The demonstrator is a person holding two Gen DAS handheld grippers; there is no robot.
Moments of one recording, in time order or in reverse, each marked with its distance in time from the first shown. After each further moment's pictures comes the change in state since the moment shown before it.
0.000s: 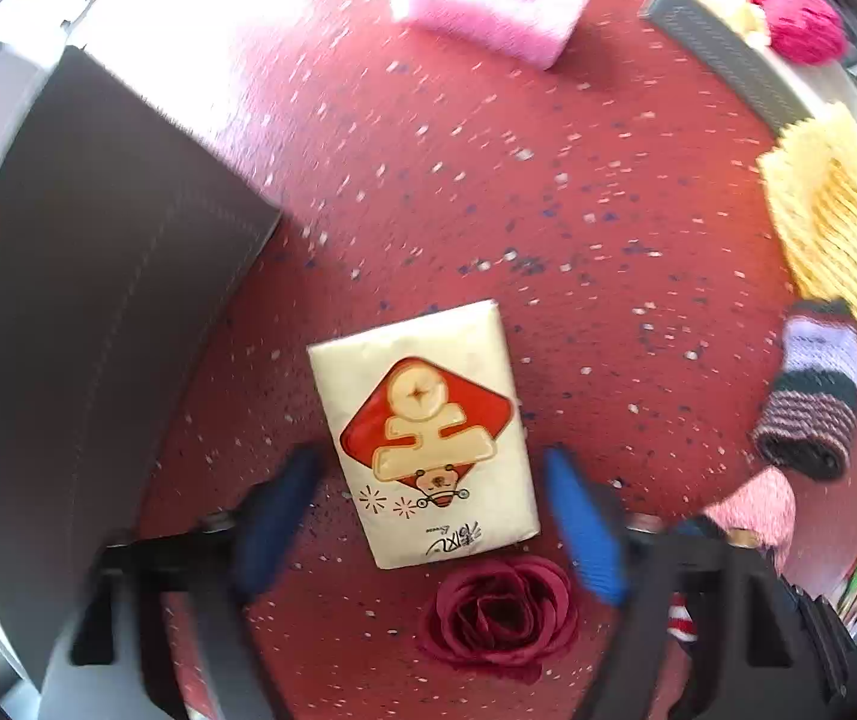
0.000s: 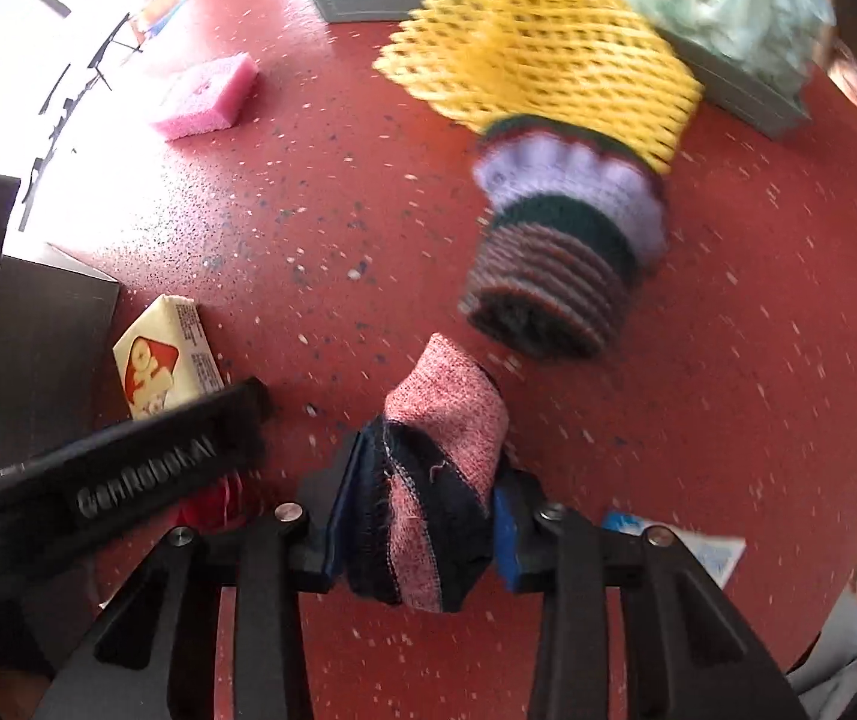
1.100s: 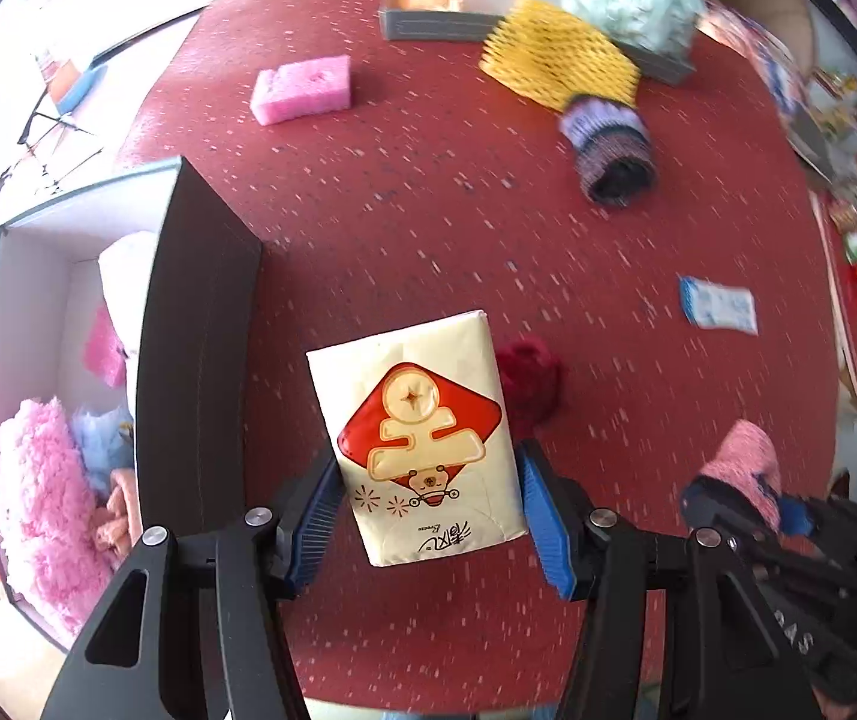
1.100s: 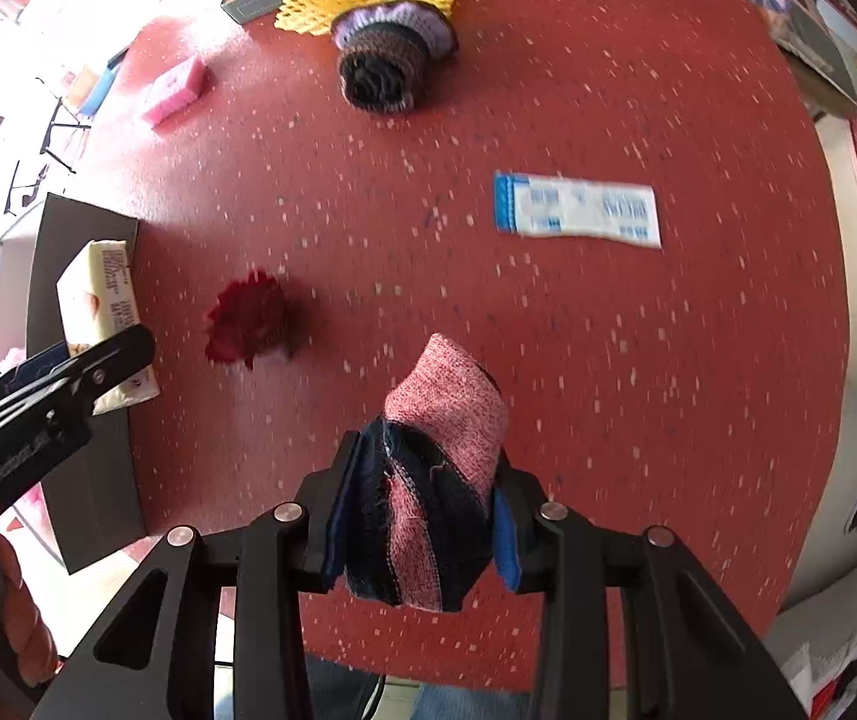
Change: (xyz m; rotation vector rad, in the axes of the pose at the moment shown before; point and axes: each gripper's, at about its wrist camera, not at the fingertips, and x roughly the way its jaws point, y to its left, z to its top) left arm -0.075 -0.041 -0.078 0.563 -0.124 -0.040; right arm -0.060 -0.043 -0.148 0.304 0.023 0.032
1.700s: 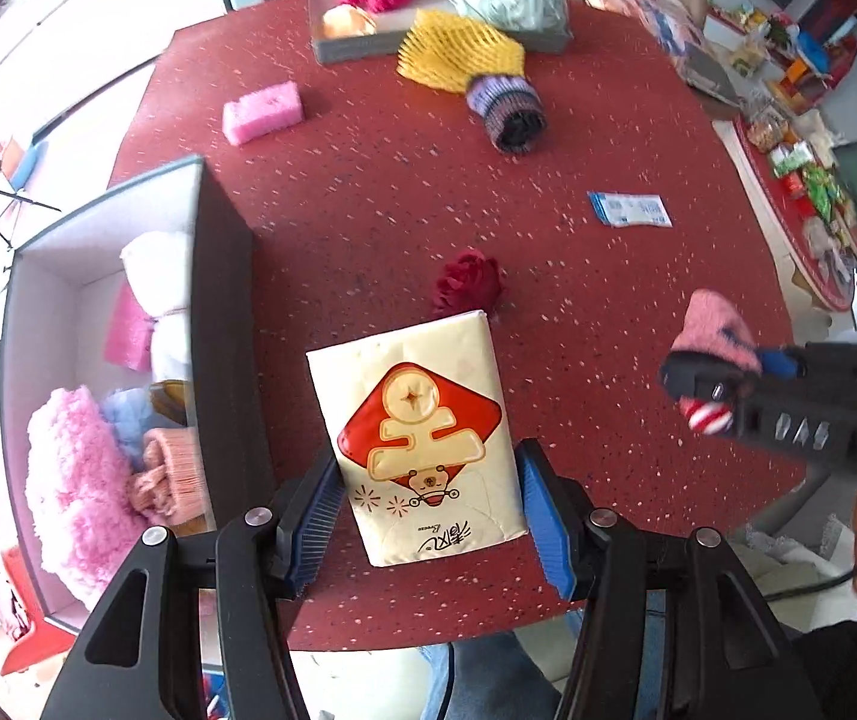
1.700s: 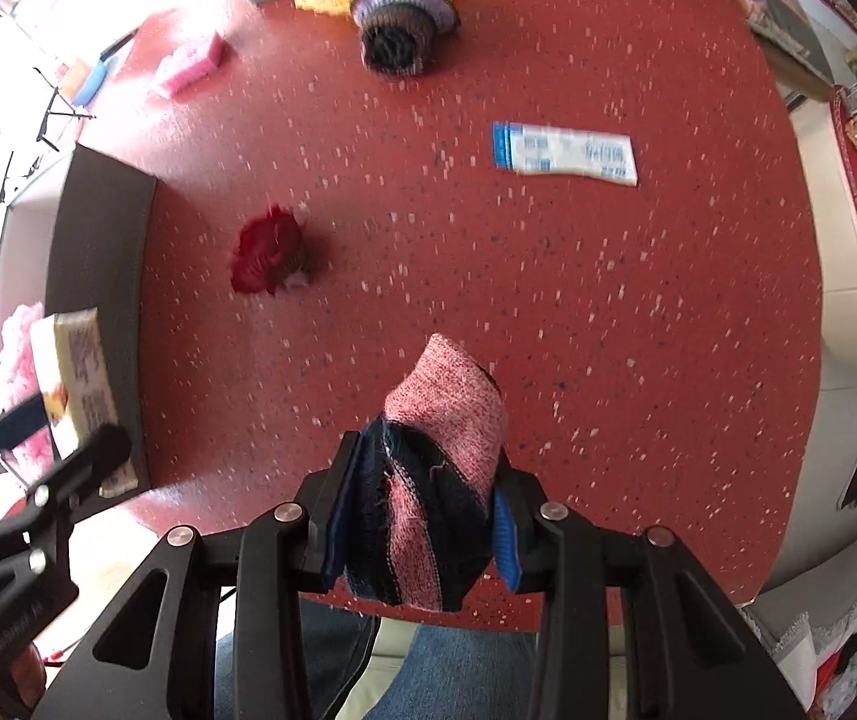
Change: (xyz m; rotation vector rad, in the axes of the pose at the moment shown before) left arm -0.060 0.020 -0.087 0.207 -0.054 -0.074; right arm -0.034 0.005 -0.045 -0.003 -0.002 -0.037
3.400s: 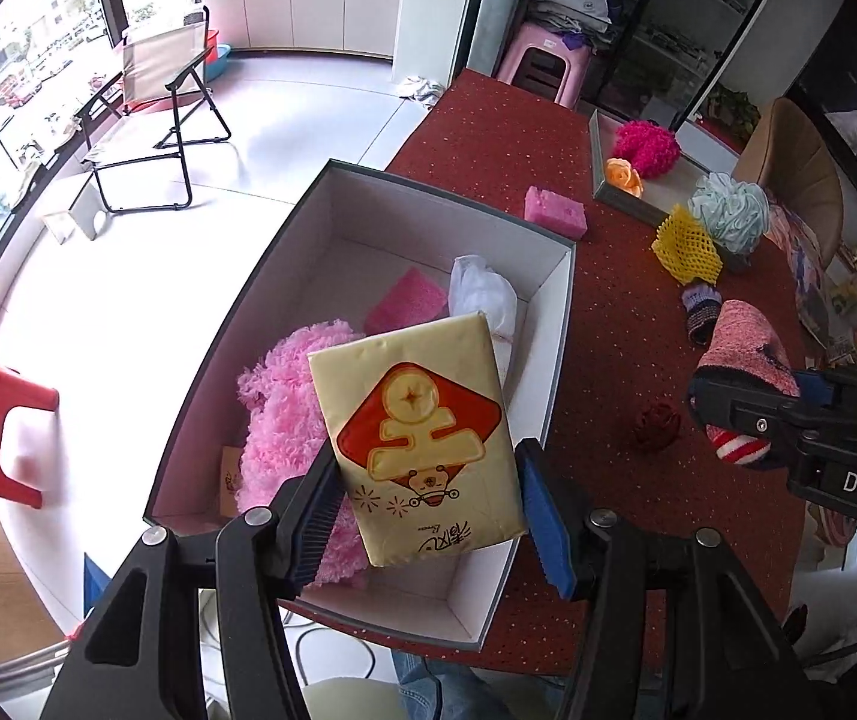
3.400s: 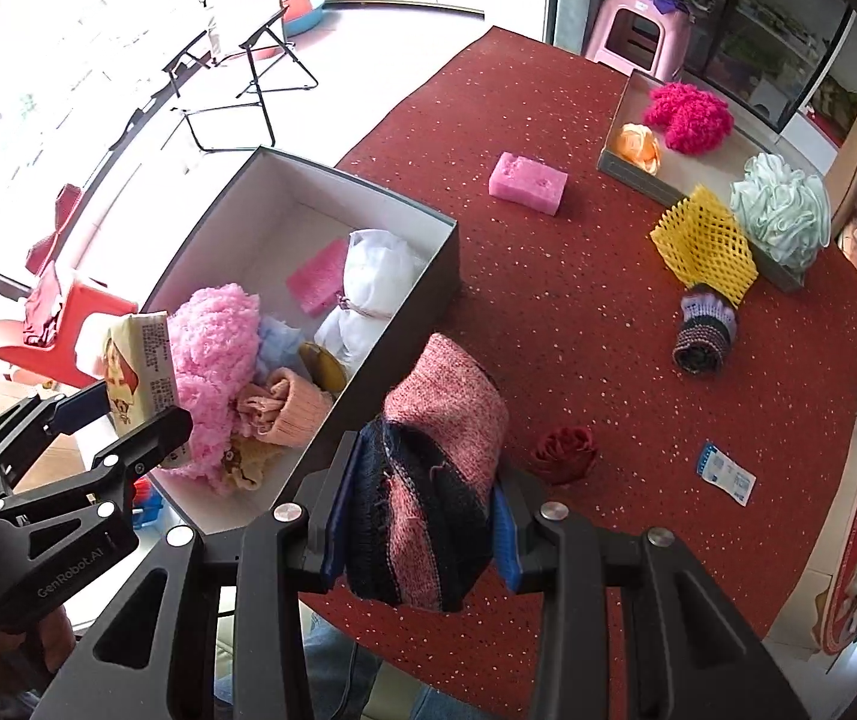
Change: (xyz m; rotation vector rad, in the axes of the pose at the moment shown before) left arm -0.073 0.158 -0.071 -0.487 -0.250 0.077; right arm -0.063 0.216 0.032 -0.539 -0.166 0.030
